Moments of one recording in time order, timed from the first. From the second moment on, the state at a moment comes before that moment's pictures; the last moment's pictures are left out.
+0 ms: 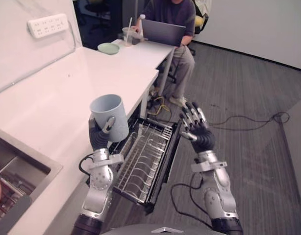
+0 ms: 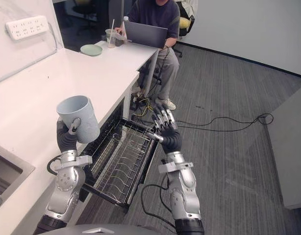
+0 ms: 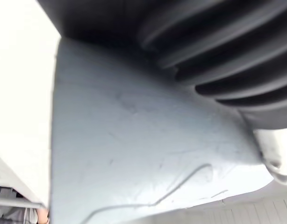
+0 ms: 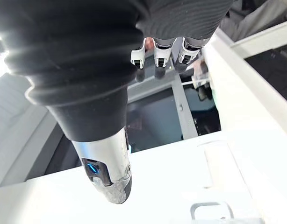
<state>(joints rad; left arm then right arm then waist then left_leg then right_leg) 0.05 0.03 -0.26 -0.09 -0.01 -0.37 0.52 0.05 -0.08 0.02 -0.18 0.57 -0.21 0.33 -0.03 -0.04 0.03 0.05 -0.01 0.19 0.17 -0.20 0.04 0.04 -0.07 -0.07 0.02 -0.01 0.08</state>
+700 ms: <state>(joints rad) -0.05 0.04 -0.36 -0.03 0.65 -0.31 1.00 -0.03 -0.09 0.22 -0.26 0.70 -0.09 0.19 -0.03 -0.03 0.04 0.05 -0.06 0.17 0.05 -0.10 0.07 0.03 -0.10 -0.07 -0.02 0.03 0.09</state>
